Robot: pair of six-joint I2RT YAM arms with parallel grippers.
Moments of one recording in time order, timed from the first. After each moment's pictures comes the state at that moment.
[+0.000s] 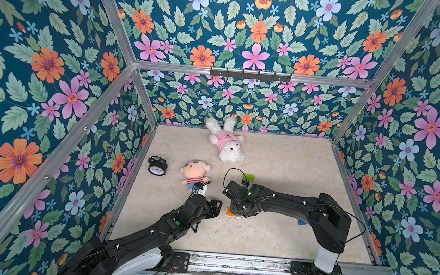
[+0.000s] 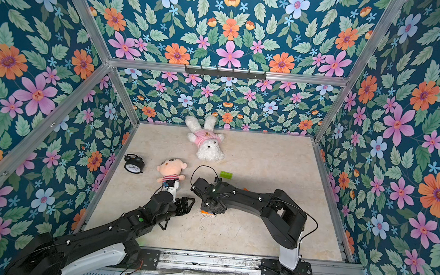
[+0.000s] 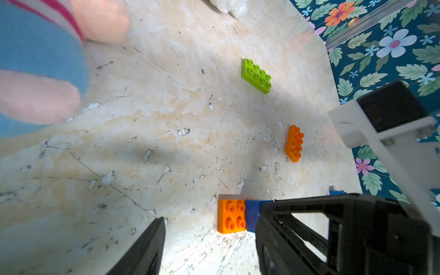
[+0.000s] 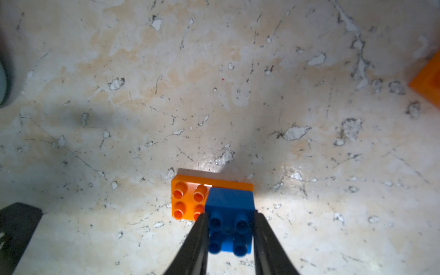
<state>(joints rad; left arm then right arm) -0.78 0.93 0.25 0.07 -0.07 -0.86 1.08 1.86 1.27 -0.73 0.15 1.07</state>
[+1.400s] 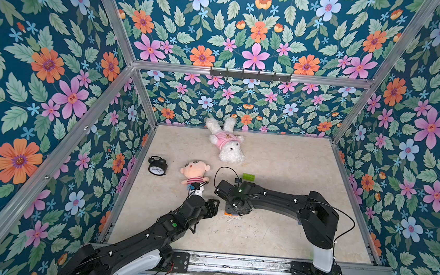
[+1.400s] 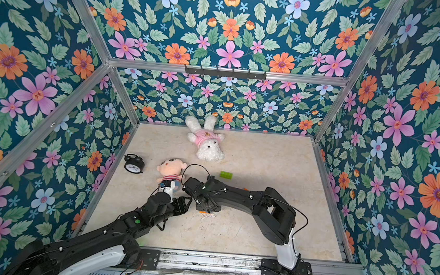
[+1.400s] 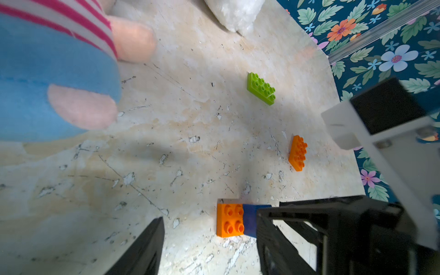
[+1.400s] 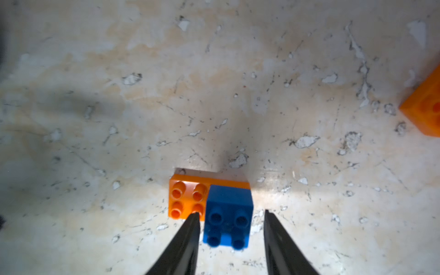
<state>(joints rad) -0.78 0.86 0.25 0.01 -0.13 -0.86 1.12 1.95 1.46 -0.88 0.21 1.00</state>
